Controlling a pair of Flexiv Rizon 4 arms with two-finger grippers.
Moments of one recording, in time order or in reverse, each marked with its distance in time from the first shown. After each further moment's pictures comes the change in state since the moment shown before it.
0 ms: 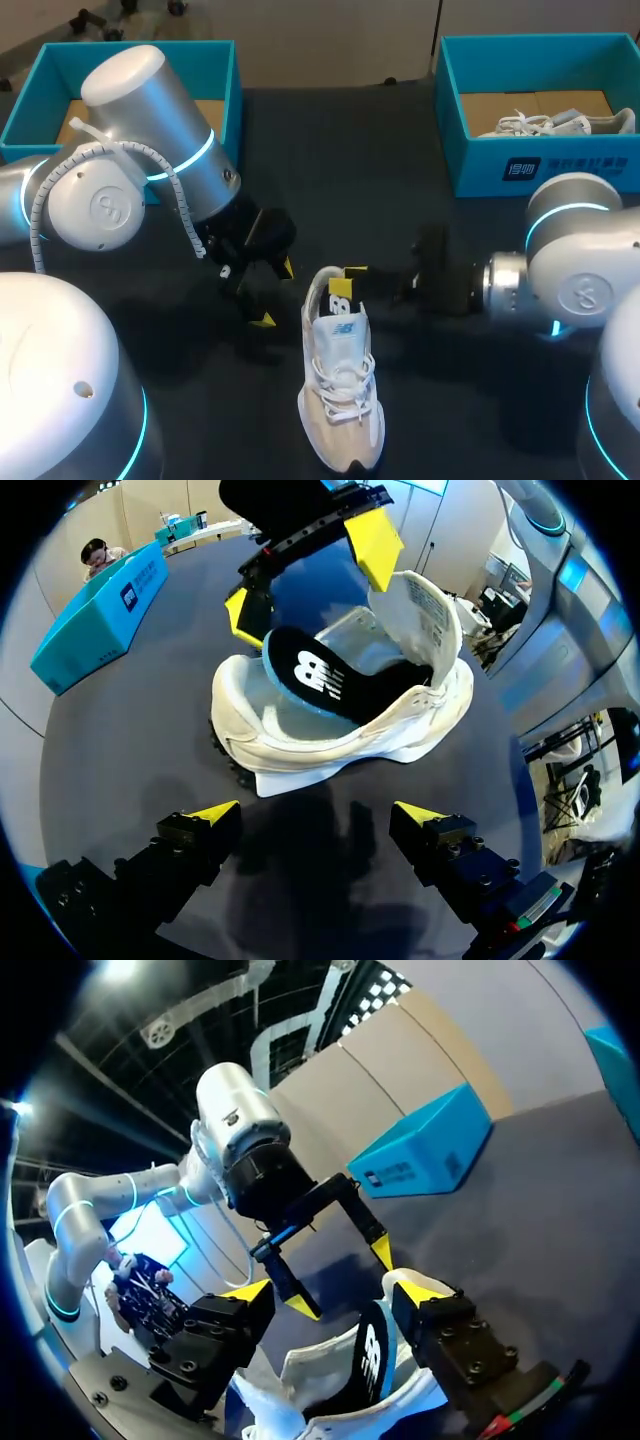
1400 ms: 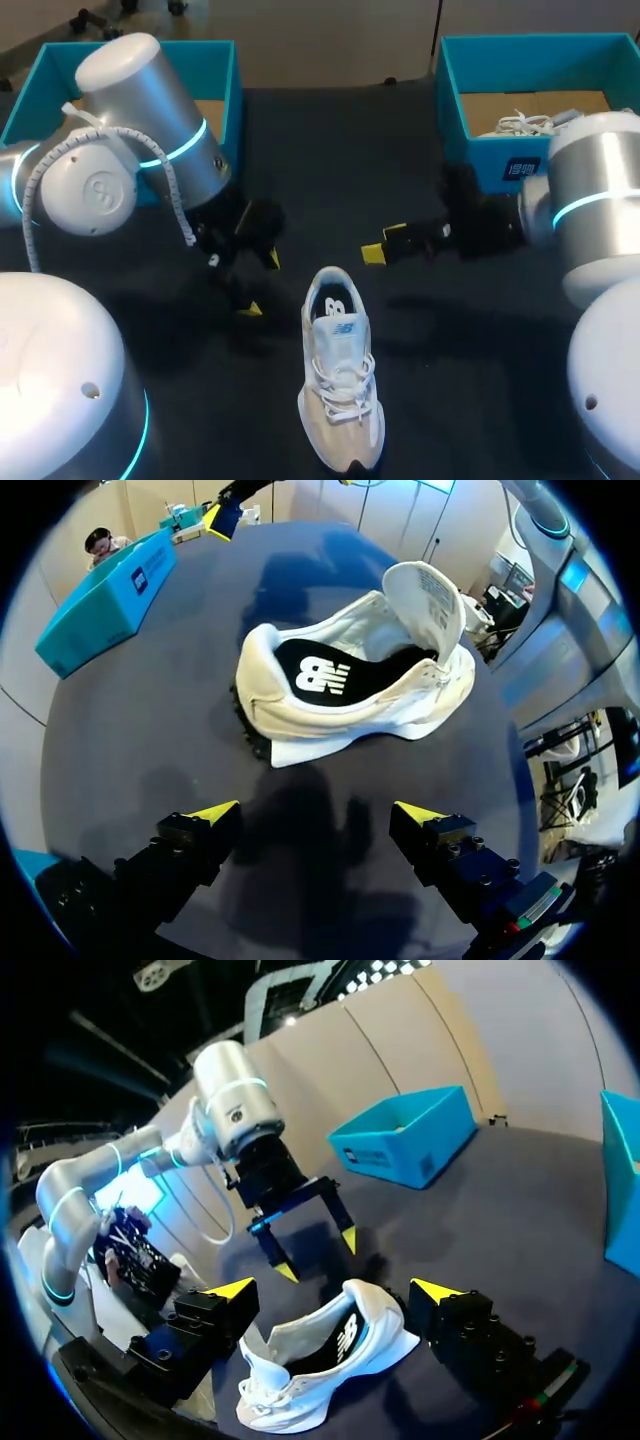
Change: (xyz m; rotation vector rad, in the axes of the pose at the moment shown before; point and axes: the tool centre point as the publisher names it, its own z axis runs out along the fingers) left arm -0.012 0.024 -0.016 -0.044 0.004 -0.029; right arm -0.011 0.049 -0.048 0.275 -0.128 -0.121
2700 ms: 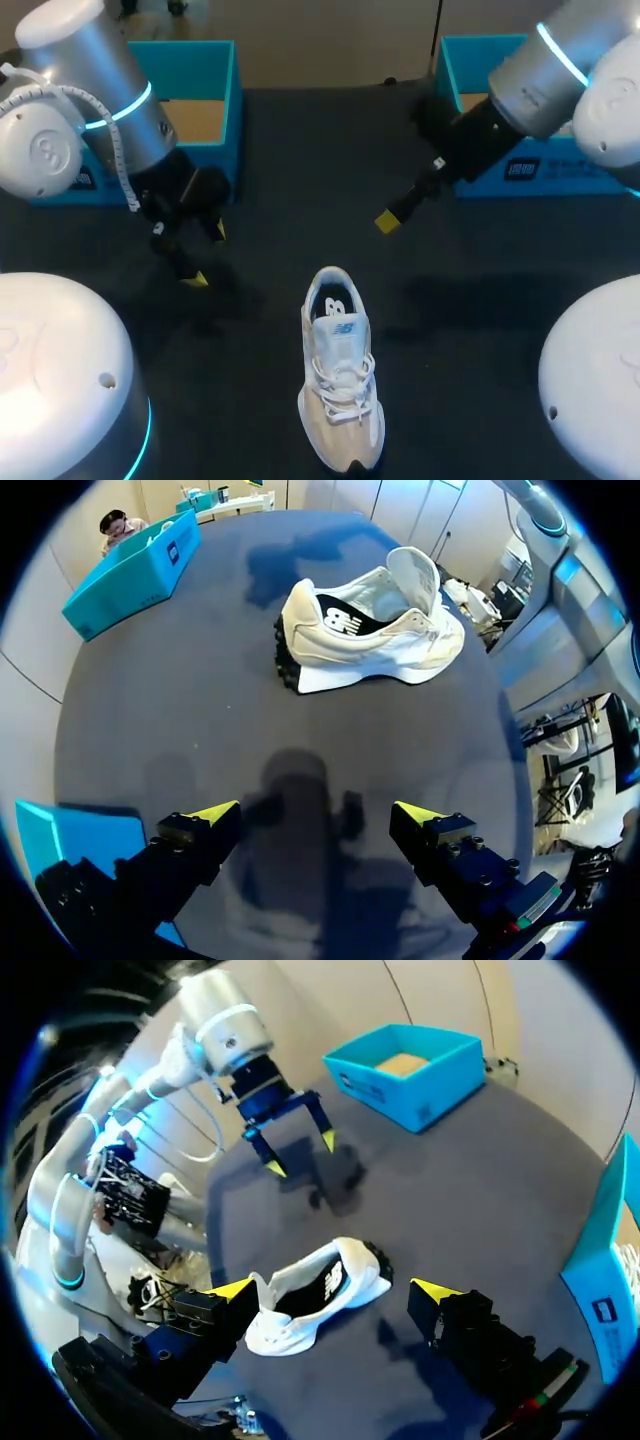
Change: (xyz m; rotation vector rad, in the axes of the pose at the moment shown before) left arm -0.014 0.065 -0.056 -0.068 -0.026 -0.042; right arm -0.001 0.029 -0.043 0.473 -0.074 -0.038
